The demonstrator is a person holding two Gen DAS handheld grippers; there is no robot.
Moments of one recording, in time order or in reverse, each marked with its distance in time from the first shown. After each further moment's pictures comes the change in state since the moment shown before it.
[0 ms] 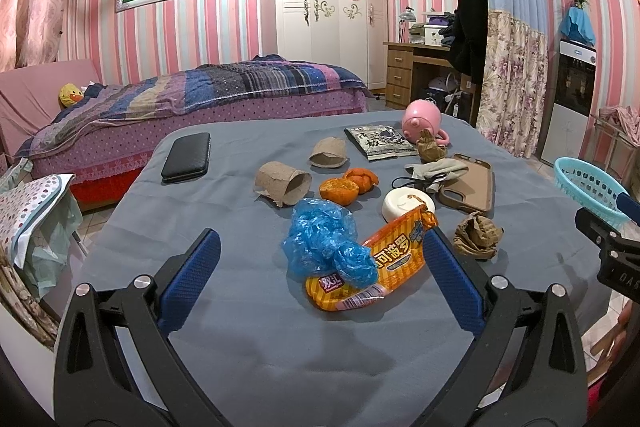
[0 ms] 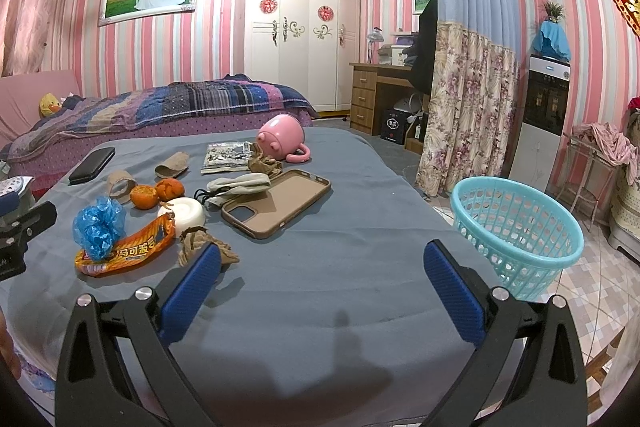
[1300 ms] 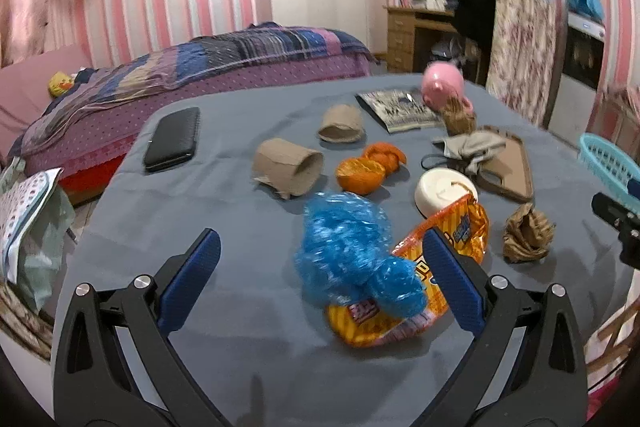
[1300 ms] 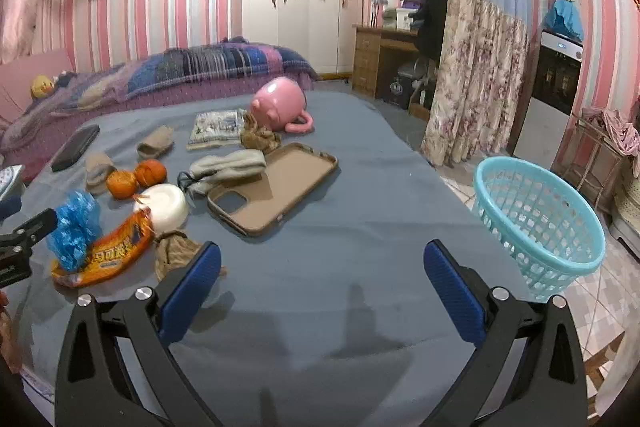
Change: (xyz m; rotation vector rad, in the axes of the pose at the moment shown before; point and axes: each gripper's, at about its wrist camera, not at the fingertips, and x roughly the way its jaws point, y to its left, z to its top) left arm 0.079 0.013 0.008 0.038 0.148 -0.003; right arm 0.062 0.013 0.016 -0.014 0.159 -0.003
